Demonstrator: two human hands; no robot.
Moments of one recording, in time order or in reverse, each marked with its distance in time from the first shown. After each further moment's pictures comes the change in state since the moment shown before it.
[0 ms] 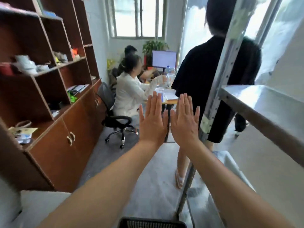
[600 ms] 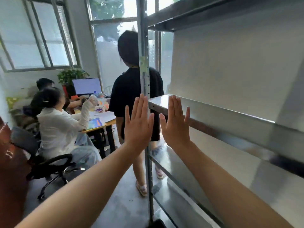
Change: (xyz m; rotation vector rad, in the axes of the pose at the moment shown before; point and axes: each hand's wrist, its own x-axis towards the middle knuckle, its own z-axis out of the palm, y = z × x) left_hand -0.021 0.098 -0.104 -0.145 -0.038 0.494; right_hand -0.087 -0.029 -0.176 -0.432 0.327 0.274
